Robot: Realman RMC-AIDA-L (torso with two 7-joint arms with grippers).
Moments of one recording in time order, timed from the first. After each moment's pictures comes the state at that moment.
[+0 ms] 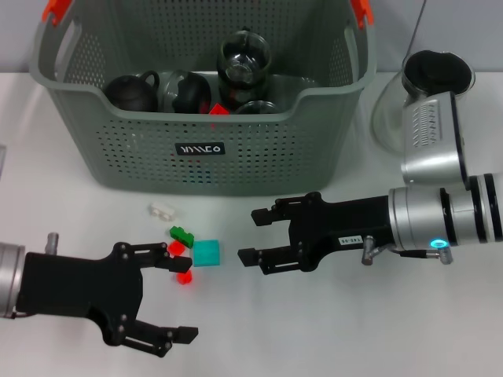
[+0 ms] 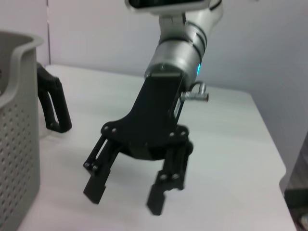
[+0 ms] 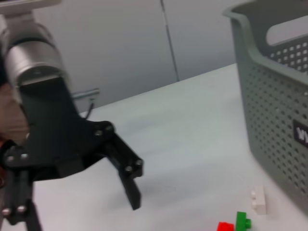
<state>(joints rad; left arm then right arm) -0.36 -2.16 0.71 1.01 2.21 1.87 -1.25 0.64 2.05 -1.55 -0.59 -1.49 -1.19 1.47</state>
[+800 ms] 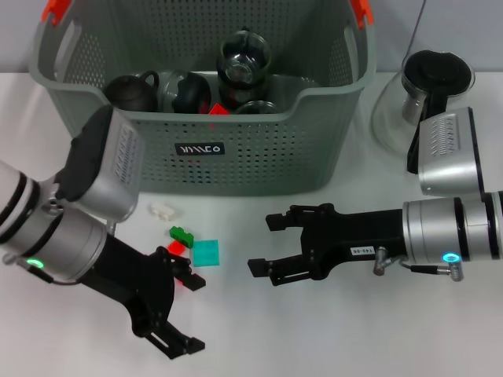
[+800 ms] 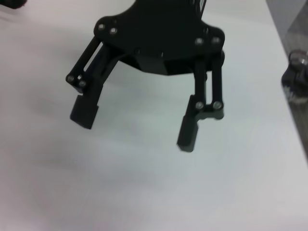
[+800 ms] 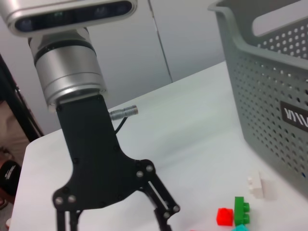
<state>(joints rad) -0.52 -2.17 1.09 1.13 2.46 1.73 -1.60 0.60 2.05 -1.52 -0.57 -1.49 -1.21 1.48</state>
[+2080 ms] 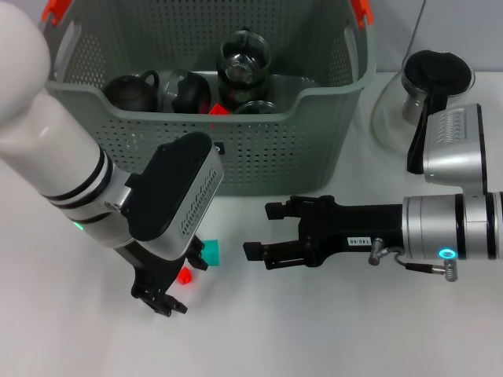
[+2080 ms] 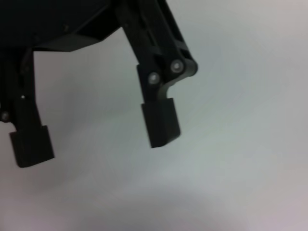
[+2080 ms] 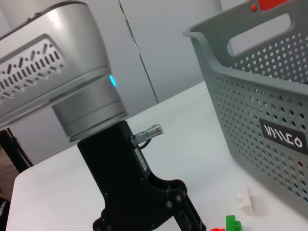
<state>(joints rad) -0.64 -2.16 1.37 1.16 2.65 1.57 -1.38 0.58 2.08 -1.45 -0.57 -1.49 -1.21 1.51</state>
